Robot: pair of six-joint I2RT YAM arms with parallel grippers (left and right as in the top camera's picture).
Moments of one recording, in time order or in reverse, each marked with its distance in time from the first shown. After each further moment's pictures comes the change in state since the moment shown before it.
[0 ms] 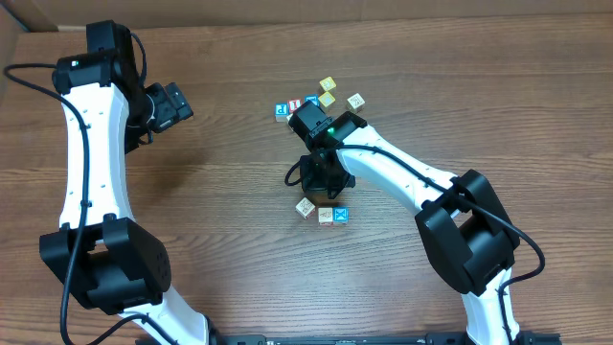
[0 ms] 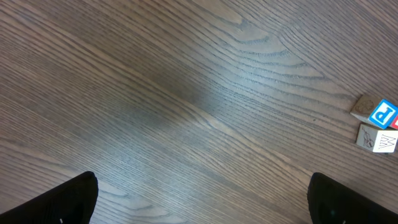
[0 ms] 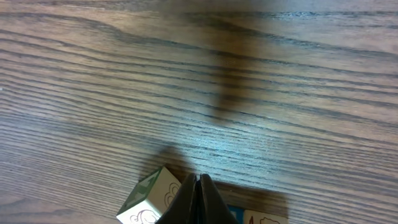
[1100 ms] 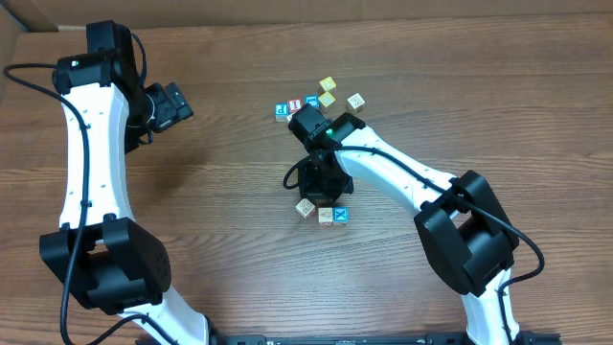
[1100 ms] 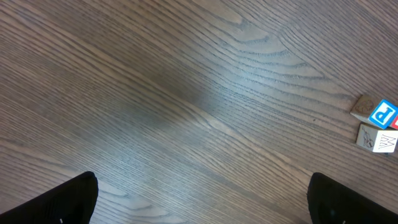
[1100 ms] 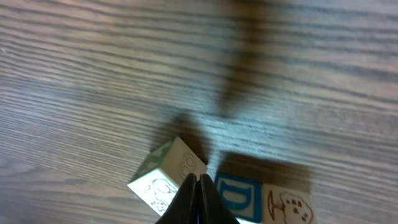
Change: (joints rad) left arm 0.000 0.000 0.000 0.000 0.000 0.000; right arm 0.004 0.000 0.000 -0.033 -0.090 -0.004
